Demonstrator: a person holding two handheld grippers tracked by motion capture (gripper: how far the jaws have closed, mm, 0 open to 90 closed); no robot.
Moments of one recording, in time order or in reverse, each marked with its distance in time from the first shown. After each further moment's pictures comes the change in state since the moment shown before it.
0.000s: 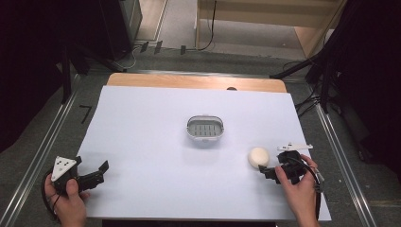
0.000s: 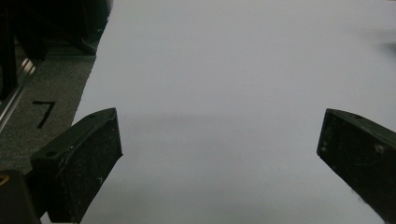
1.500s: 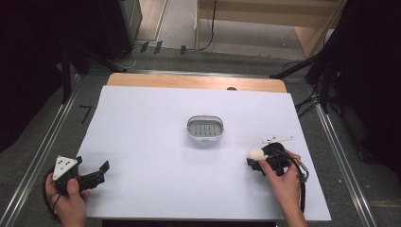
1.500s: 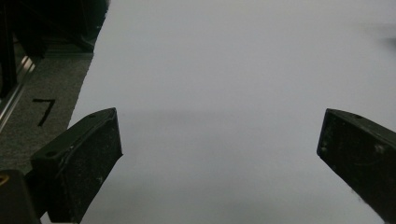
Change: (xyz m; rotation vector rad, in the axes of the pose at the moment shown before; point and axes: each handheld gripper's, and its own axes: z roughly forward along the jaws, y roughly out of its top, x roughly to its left) left arm -0.001 0.001 0.001 0.017 -0.001 0.006; right arm 0.021 0.025 0.031 0.024 0.009 0.002
